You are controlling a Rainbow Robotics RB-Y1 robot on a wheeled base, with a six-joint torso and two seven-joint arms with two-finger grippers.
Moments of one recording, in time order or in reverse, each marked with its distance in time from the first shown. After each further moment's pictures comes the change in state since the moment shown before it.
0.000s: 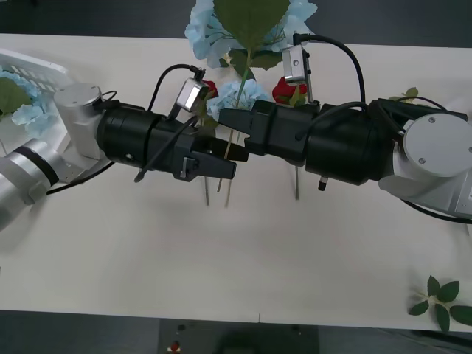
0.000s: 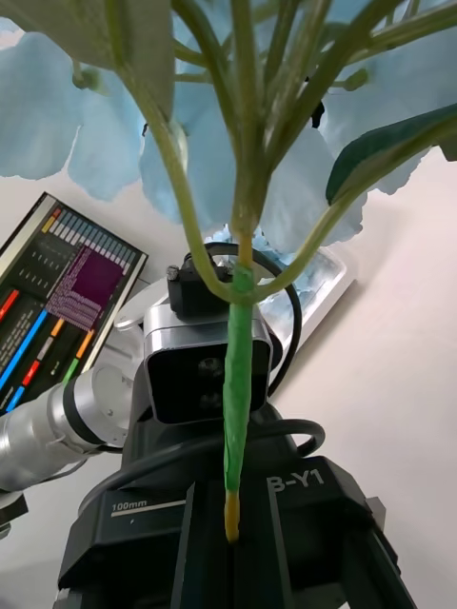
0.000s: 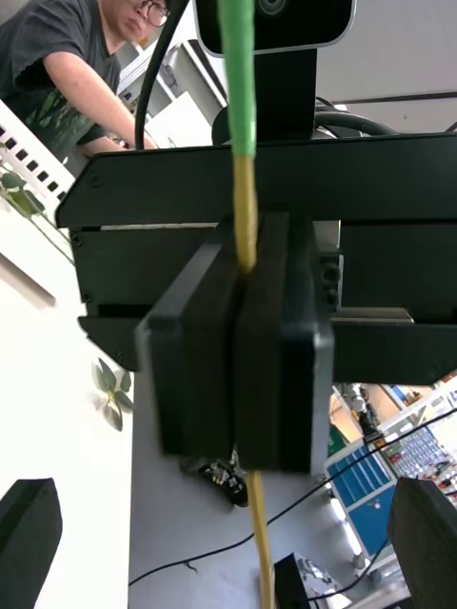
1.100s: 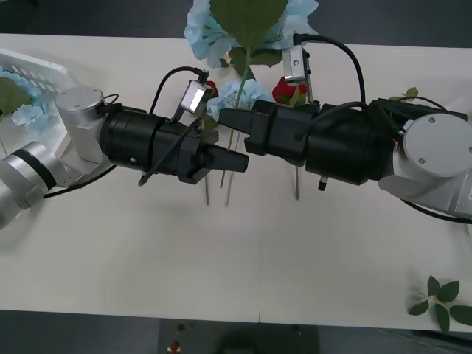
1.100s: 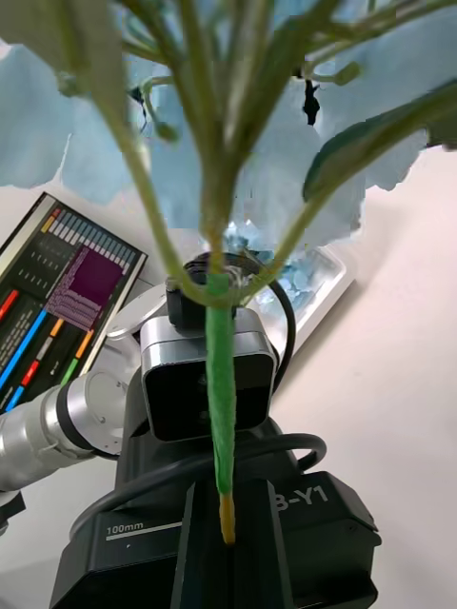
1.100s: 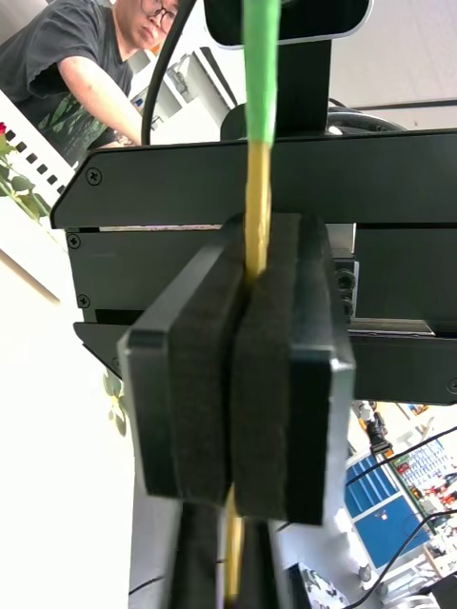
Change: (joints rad) right arm 0.000 0.000 0.000 0.000 0.000 0.000 0.000; left arm 0.009 0.027 -0.044 -0.060 0.035 -0.075 0.000
